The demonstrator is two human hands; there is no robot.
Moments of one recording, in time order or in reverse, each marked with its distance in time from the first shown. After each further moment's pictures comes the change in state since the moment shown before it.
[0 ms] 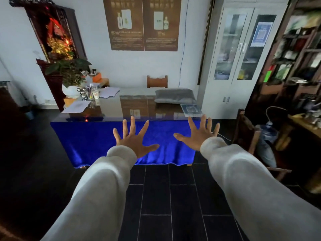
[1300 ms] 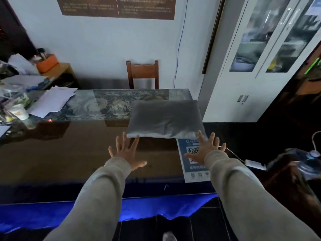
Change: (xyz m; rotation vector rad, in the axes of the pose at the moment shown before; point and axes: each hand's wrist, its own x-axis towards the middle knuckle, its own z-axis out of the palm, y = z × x) left_hand 0.804 0.097 0.113 -0.043 -0.429 -0.076; right_hand 0.822 0.093 0.078 0.001 -0.387 0.208
